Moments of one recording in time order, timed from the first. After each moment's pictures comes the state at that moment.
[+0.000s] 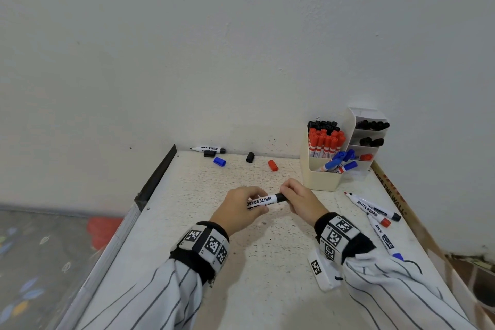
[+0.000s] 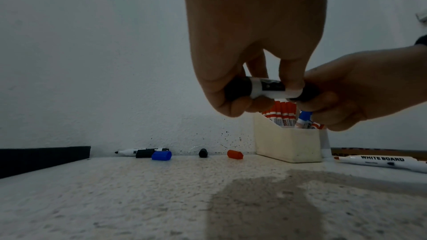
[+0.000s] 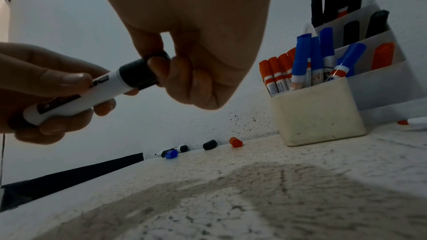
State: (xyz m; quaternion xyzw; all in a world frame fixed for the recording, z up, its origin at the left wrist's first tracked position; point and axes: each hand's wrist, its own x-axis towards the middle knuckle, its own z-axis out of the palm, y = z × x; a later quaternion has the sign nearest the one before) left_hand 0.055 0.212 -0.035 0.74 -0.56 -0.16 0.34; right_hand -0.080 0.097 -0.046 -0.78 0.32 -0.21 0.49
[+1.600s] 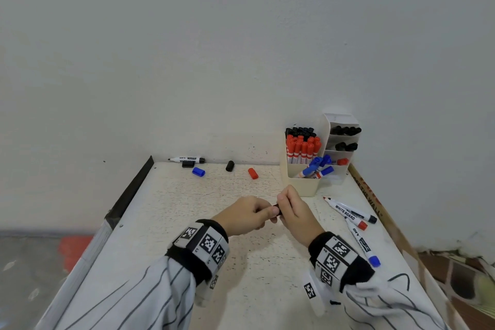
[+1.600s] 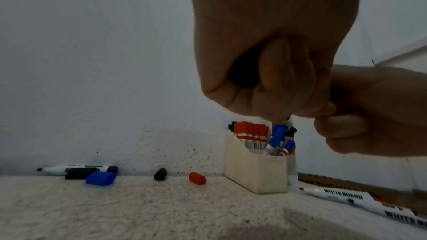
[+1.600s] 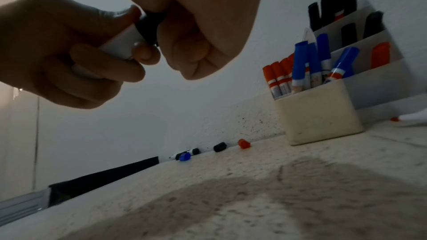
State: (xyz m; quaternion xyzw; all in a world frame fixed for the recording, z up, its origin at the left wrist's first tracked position) left_hand 0.020 0.182 -0.006 0.66 -0.61 -0.34 0.26; right_hand -0.116 0.105 -0.042 -0.78 0.28 -0.31 0.48
